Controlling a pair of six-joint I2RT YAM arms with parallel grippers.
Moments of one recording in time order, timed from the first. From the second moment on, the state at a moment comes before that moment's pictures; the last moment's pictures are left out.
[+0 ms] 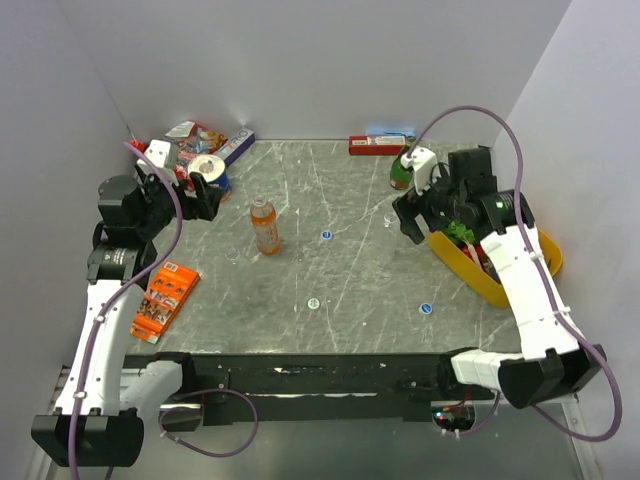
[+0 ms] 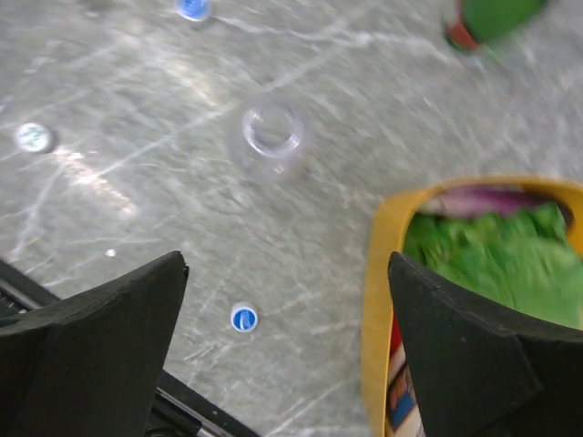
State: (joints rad) left arm -0.02 0.94 1.06 -0.28 0.33 -0.09; right arm 0.22 1.21 1.43 -1.00 -0.21 -0.43
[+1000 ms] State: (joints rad) left arm 0.03 0.98 1.10 -0.30 0.54 -0.07; right arm 0.22 1.51 1.50 -0.95 -0.43 -0.50
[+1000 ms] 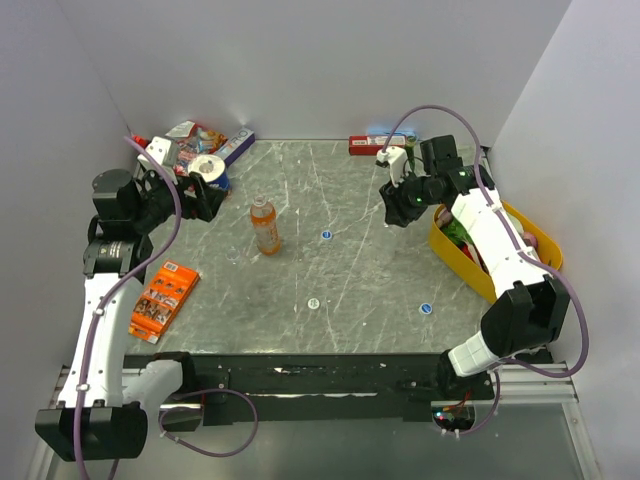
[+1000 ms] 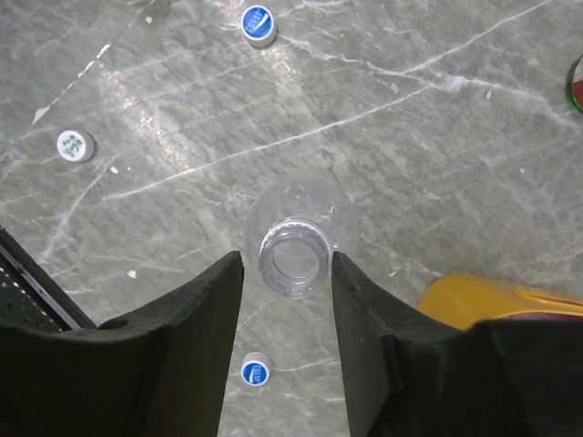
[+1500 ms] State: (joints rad) left arm -0.18 1.14 1.25 -0.30 0.60 -0.07; right arm 0.22 1.51 1.51 -0.95 -0.41 -0.52
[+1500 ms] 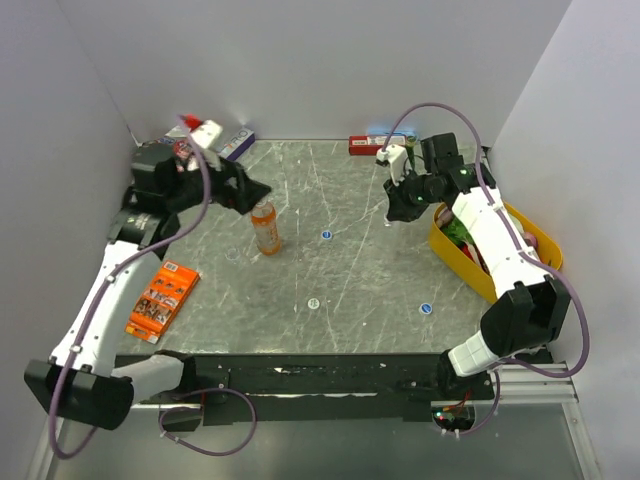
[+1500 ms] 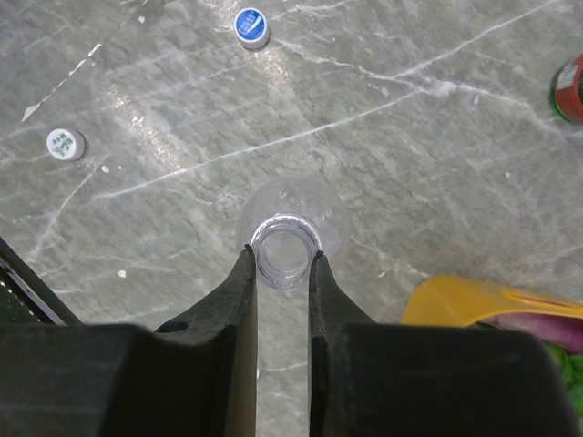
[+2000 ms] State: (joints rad) left arm -0.69 1.30 1.00 0.21 0.53 -0.07; right arm 0.22 1.36 1.95 -1.26 -0.60 -0.58
